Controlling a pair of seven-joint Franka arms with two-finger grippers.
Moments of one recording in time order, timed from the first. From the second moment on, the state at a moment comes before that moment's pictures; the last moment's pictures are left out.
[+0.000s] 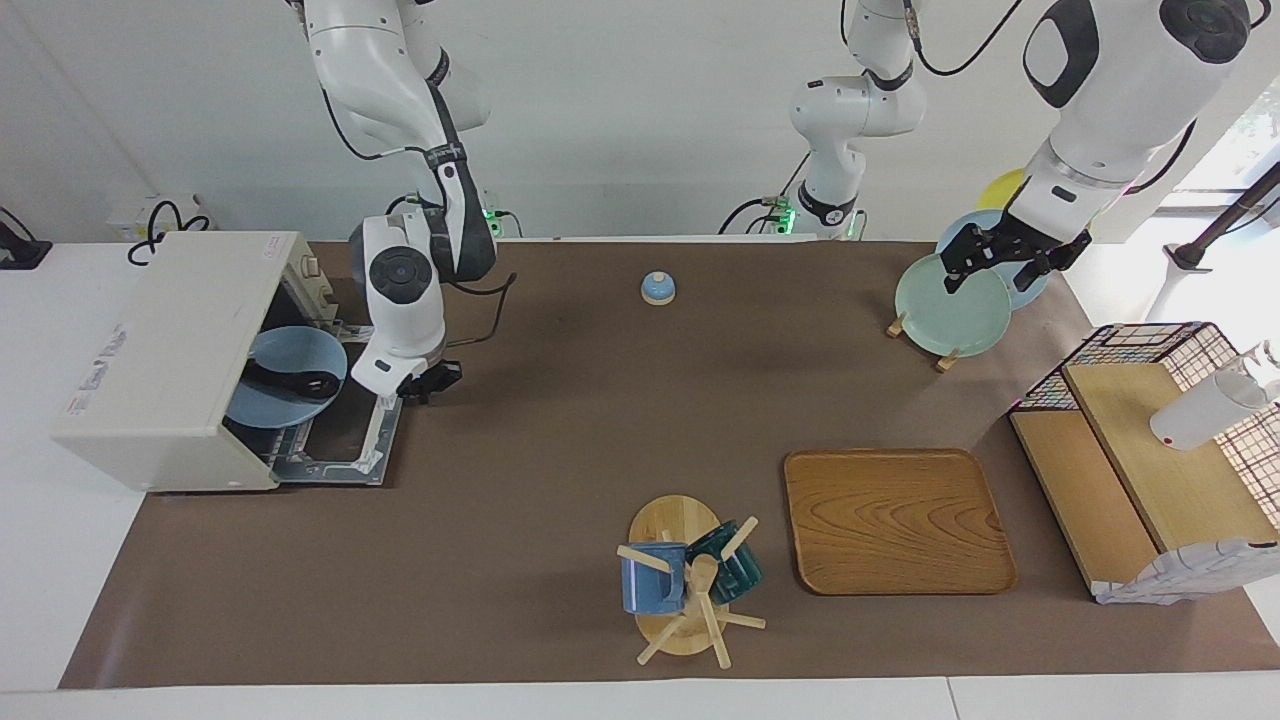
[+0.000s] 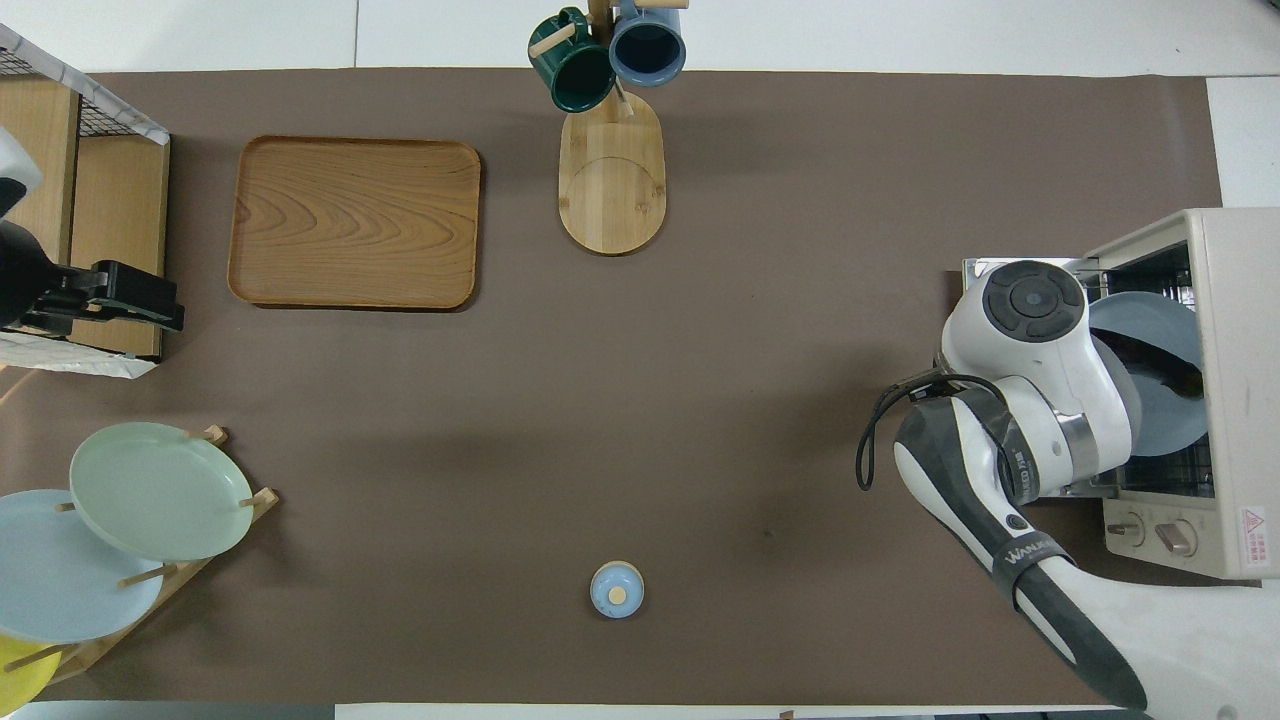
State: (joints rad) left arm -0.05 0.00 -0.03 -1.63 -0.02 1.57 -0.02; right arm 0.12 0.18 0.00 -2.19 -0.29 2.21 0.03
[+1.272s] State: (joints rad) left arm -0.05 0.00 -0.03 -1.63 -0.02 1.57 -0.02; right arm -0.06 0.05 0.00 -1.92 -0.40 1.85 -0.49
